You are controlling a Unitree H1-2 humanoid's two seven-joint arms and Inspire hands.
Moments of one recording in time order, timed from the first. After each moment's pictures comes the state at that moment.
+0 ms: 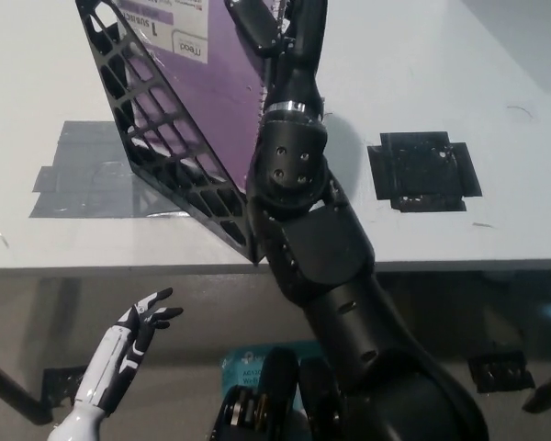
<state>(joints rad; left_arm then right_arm) -0.05 0.23 -0.05 0.21 0.14 -0.43 -0.07 -1.07 0.33 -0.02 0.64 -0.13 -0.15 -0.63</state>
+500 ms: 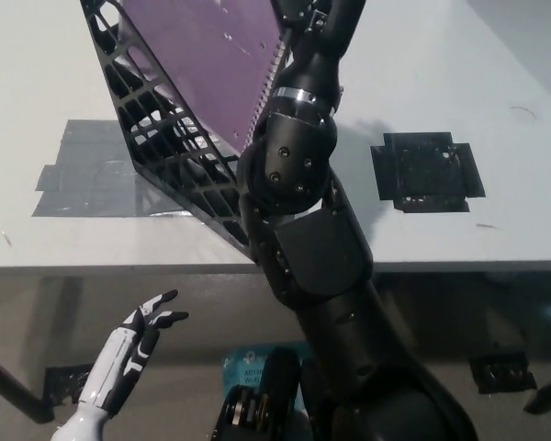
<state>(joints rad) -0.05 0.23 -0.07 0.21 0.14 -0.43 -0.07 -1.06 0.35 -0.01 0.49 -0.18 -0.27 -0.78</state>
